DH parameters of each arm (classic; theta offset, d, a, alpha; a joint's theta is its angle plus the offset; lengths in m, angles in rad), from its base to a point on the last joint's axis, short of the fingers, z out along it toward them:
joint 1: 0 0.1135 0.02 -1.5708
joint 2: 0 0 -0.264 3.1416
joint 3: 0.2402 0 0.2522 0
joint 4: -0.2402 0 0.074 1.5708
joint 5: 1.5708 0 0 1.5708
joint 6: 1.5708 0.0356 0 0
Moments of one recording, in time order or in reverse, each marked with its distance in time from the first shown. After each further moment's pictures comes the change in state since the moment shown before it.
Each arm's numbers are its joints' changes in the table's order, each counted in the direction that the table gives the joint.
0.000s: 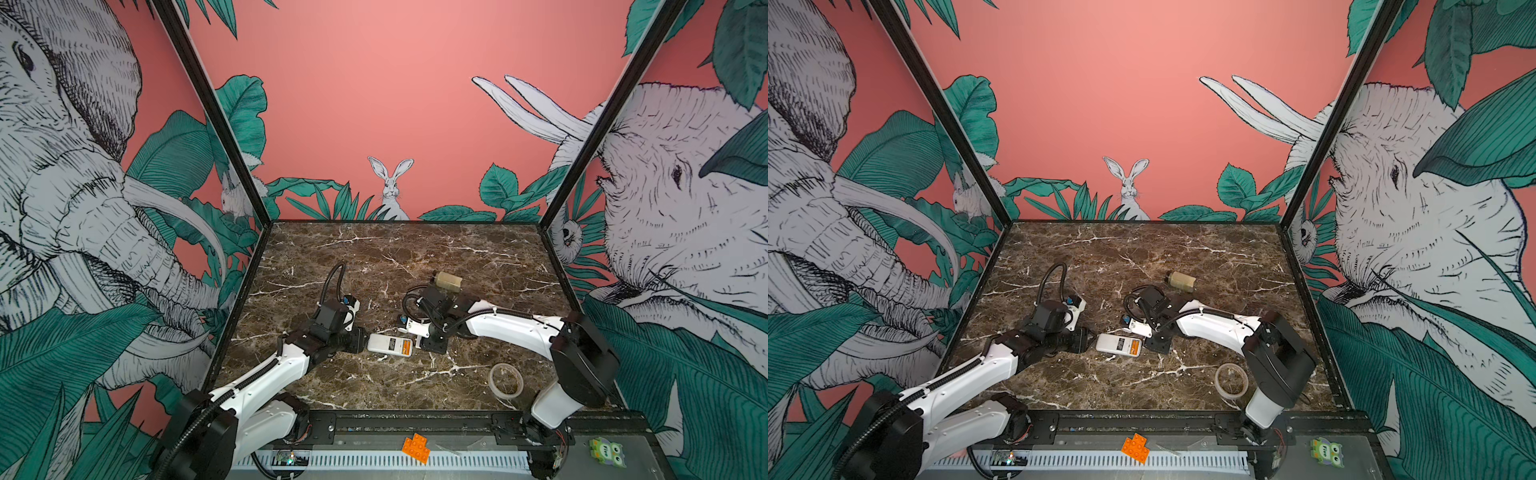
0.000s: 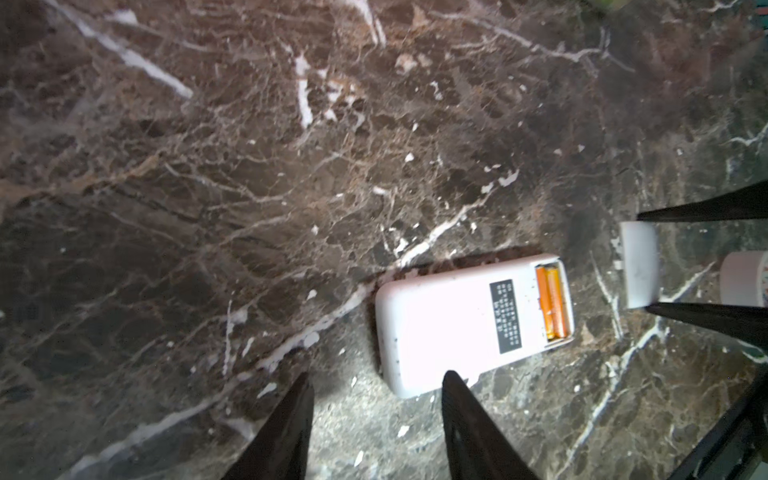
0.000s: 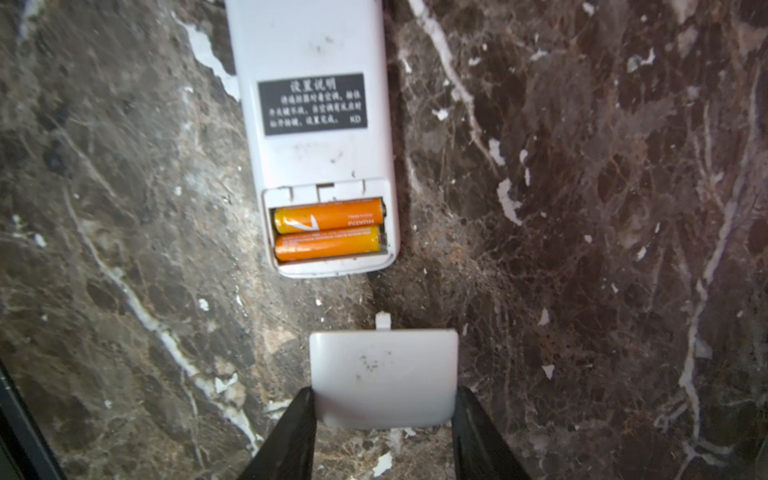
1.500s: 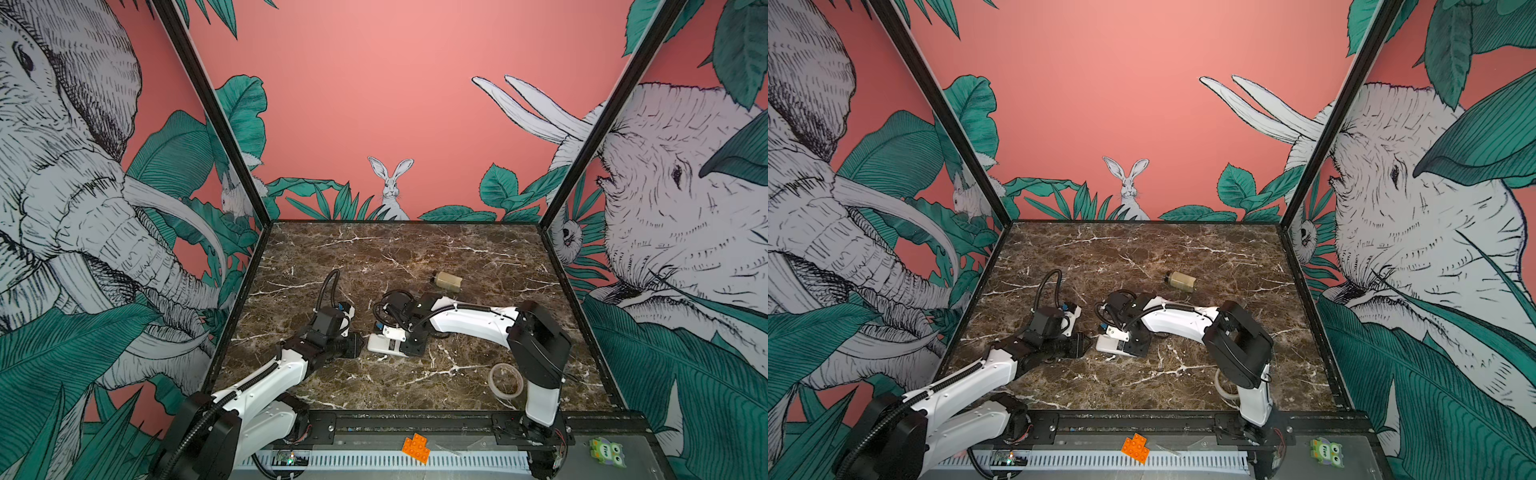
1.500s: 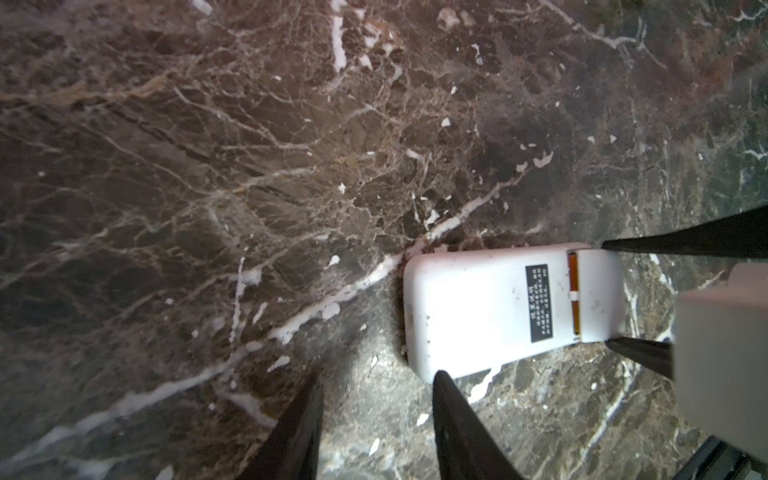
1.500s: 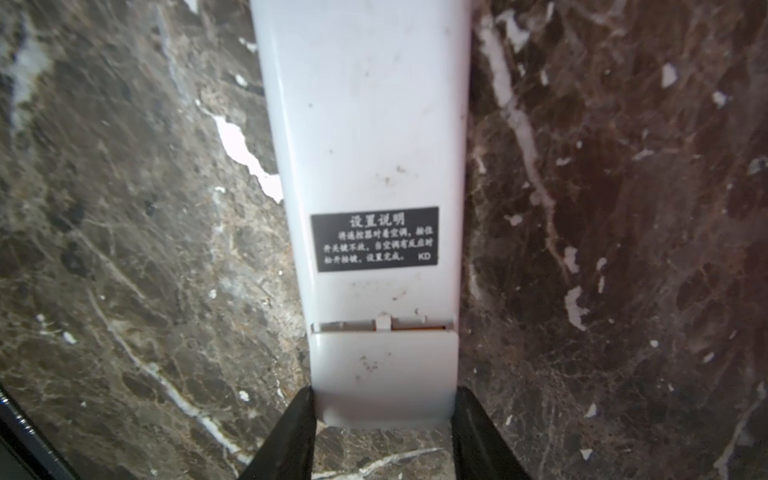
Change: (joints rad) left arm 0.034 -0.013 -0.069 0.046 0.031 -0.050; right arm 0.117 0.257 0.269 -0.171 0.073 0.084
